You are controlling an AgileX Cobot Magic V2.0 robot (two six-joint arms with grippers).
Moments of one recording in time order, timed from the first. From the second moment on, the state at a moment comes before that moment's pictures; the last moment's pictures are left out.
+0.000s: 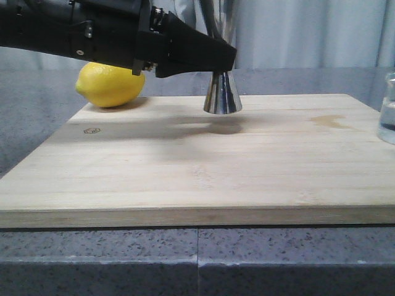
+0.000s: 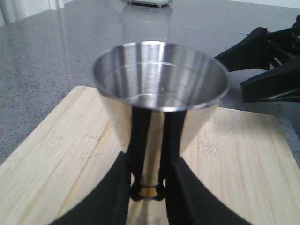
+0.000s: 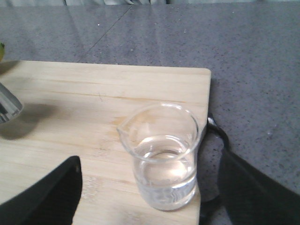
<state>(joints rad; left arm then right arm) -0.46 1.78 -1.05 -1.76 1.04 2.18 0.31 0.75 -0.22 0.45 -0.19 -0.34</state>
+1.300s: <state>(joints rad) -0.46 1.78 -1.05 -1.76 1.04 2.18 0.33 1.21 -0.22 0.27 -0.69 -0.09</state>
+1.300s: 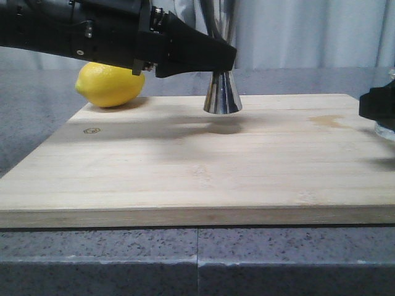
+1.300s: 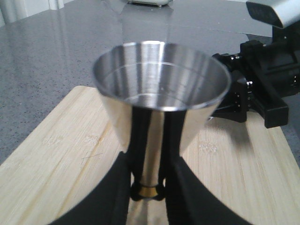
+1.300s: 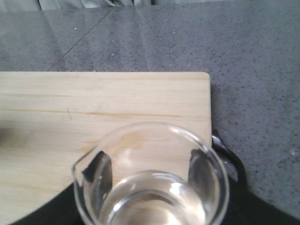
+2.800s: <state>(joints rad) -0.46 1.78 -1.05 -1.76 1.04 2.18 0.40 1.27 -1.02 -0.23 0.17 -0.21</state>
